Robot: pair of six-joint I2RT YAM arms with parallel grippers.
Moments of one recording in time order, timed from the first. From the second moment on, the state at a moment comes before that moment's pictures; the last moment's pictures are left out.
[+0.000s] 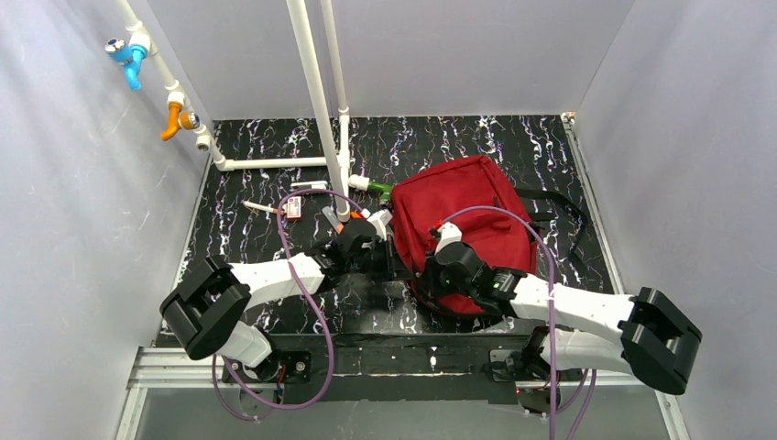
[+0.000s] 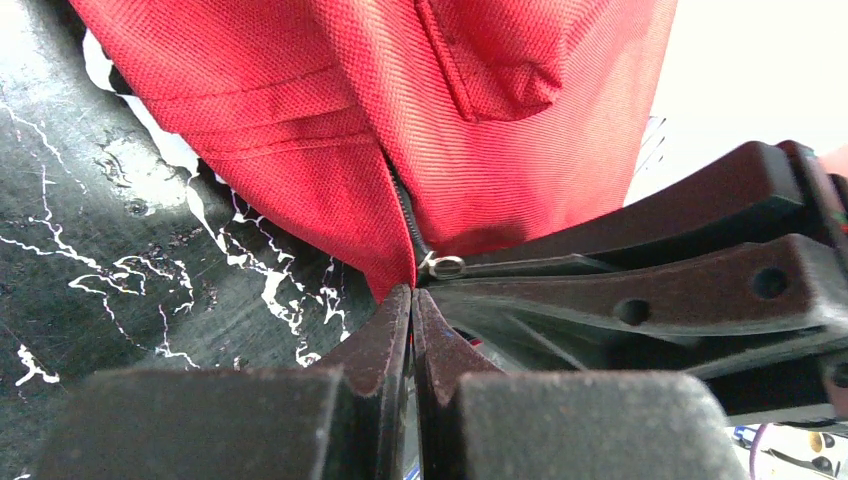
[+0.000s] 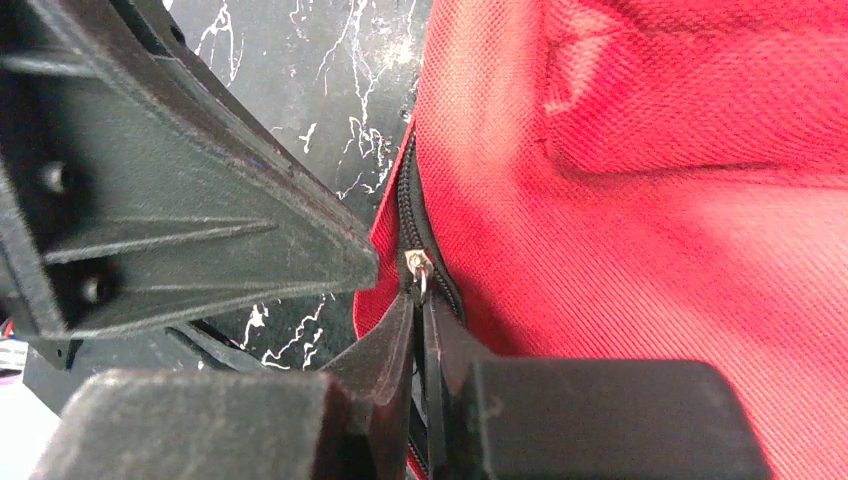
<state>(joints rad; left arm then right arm) -0.83 1.45 0.66 0.16 0.31 -0.90 1.00 1.15 0.52 -0.06 0.13 0.65</state>
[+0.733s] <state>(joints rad) -0.77 1.45 0.69 0.11 0.40 -0.85 1.00 1.00 0.52 -0.19 0.11 0.61</state>
